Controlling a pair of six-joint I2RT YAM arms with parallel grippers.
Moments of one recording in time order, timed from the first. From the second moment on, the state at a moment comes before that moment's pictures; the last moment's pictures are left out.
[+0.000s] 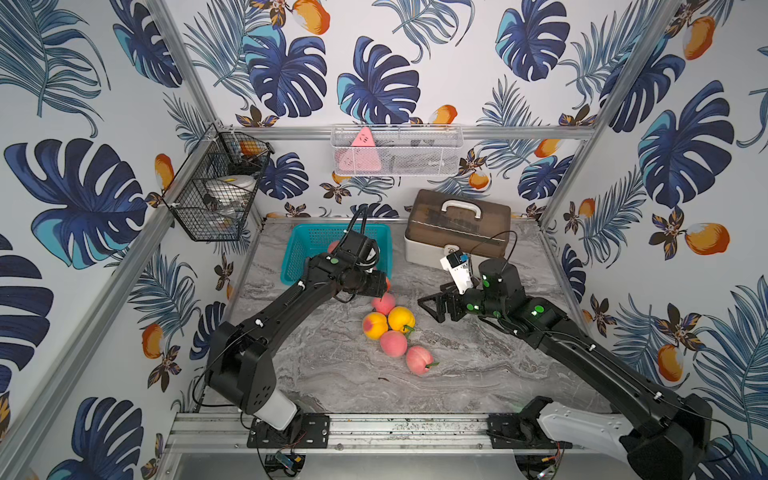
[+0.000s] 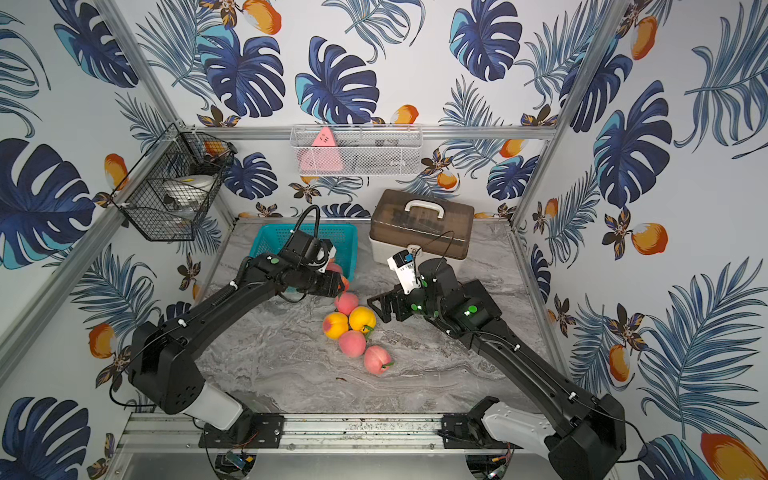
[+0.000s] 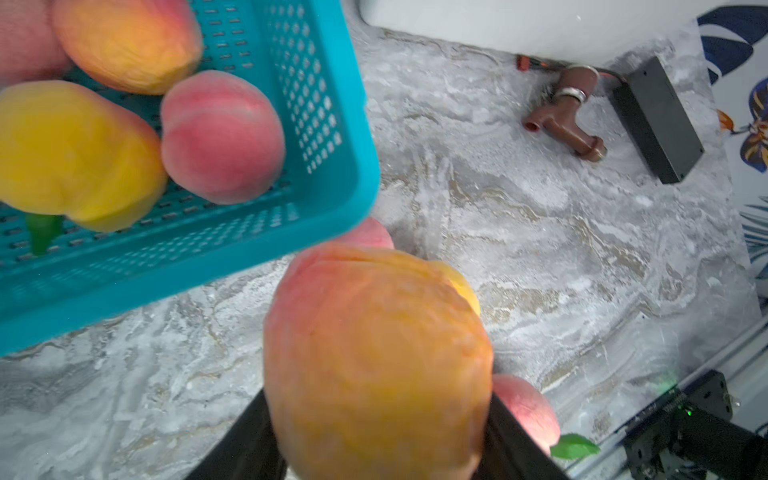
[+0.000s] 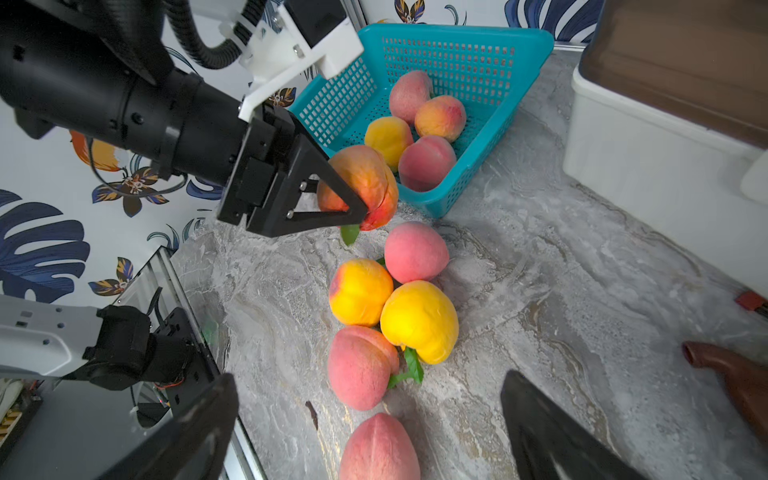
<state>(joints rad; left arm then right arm) -0.41 1.58 1.36 -0.80 0.15 -0.31 0.62 1.15 1.00 -0.42 -0.31 0.22</state>
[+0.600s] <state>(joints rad) -0.22 1.68 1.46 -0.71 0.04 -0.30 0.59 1.42 1.24 -0.37 -0.39 0.18</state>
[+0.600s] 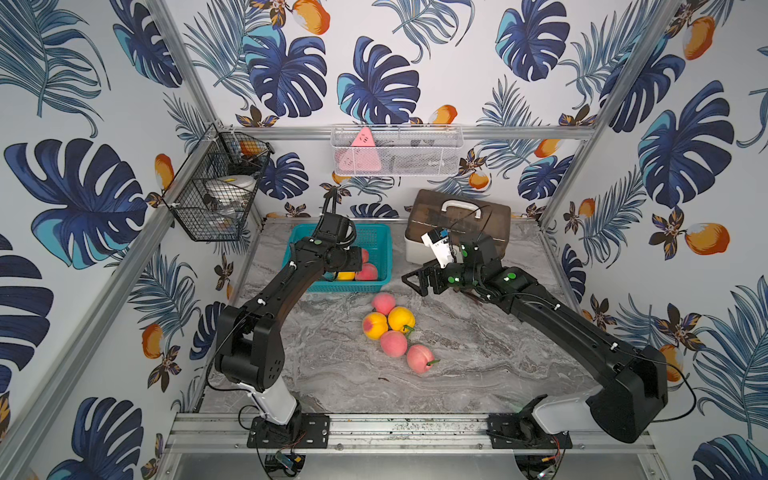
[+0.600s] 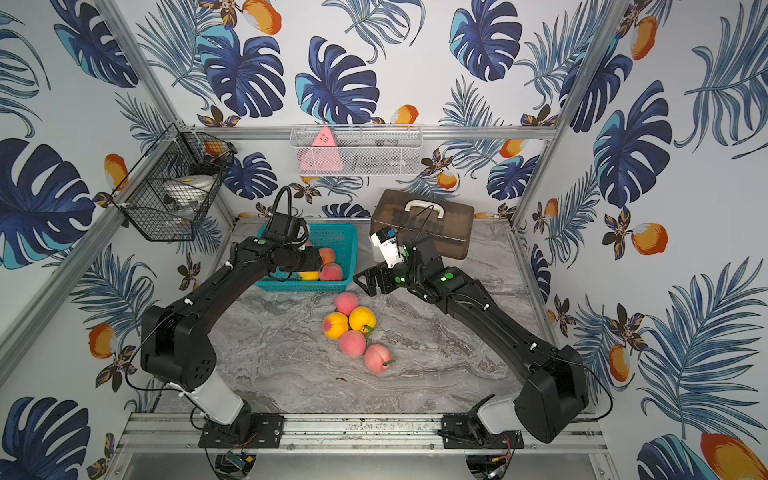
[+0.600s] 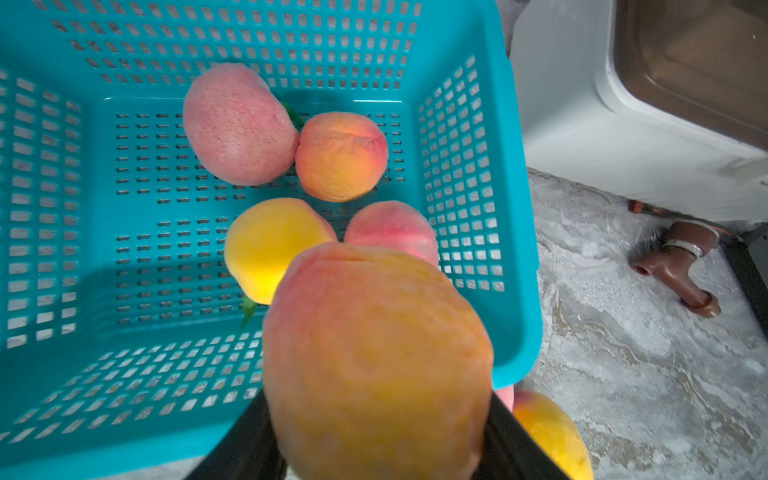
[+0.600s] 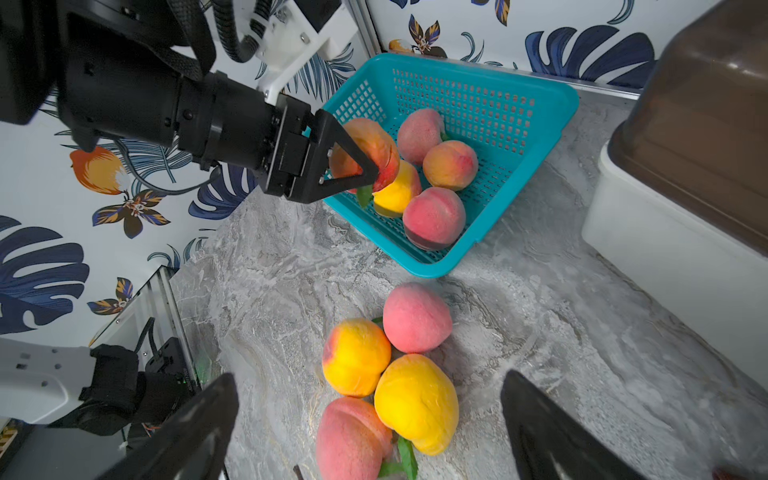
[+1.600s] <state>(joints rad) -0.15 1.85 1.44 -0.53 -0.29 -0.34 0.59 1.52 1.27 -0.33 -0.50 0.16</state>
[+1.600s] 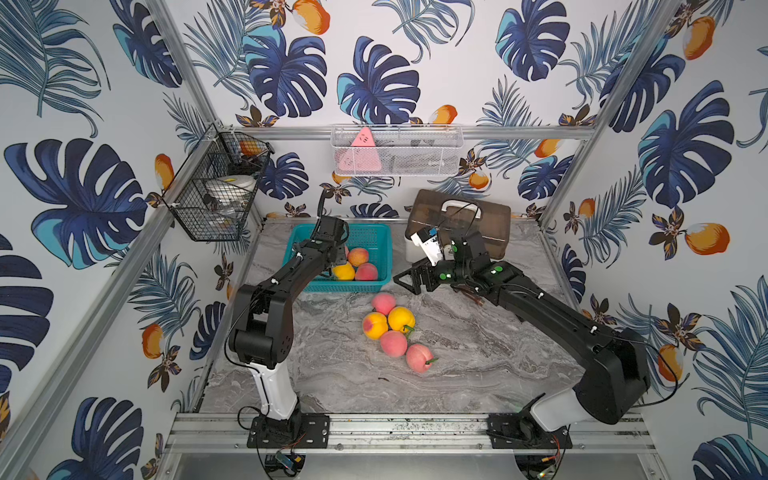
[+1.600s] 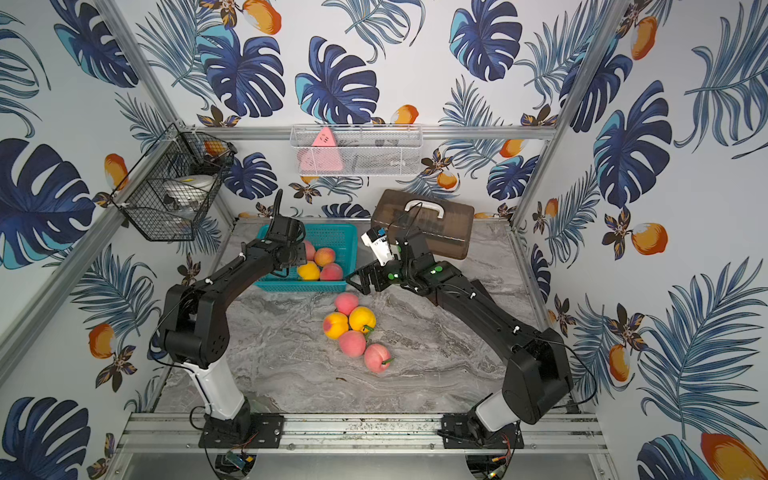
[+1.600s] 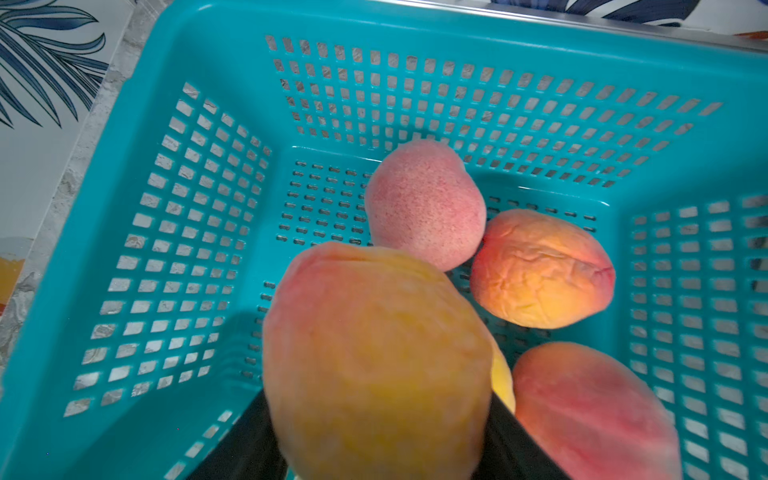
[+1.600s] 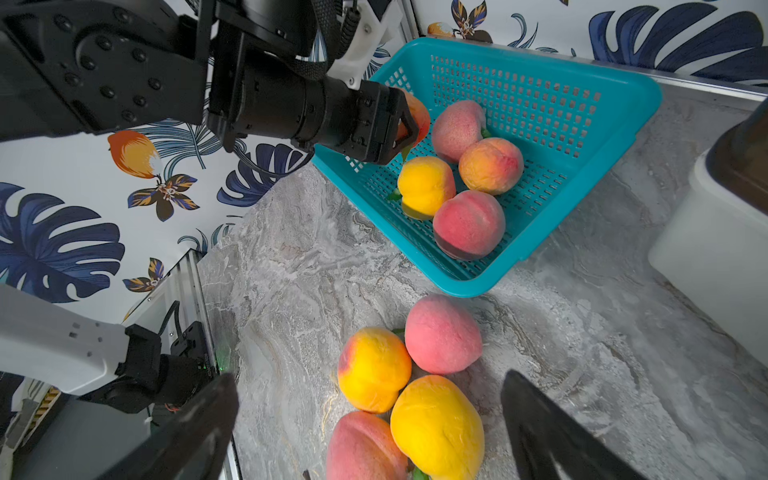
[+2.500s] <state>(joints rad) -0.08 1.99 1.44 -0.50 -0.27 -0.38 0.54 1.53 1.25 -0.31 -0.55 0.16</state>
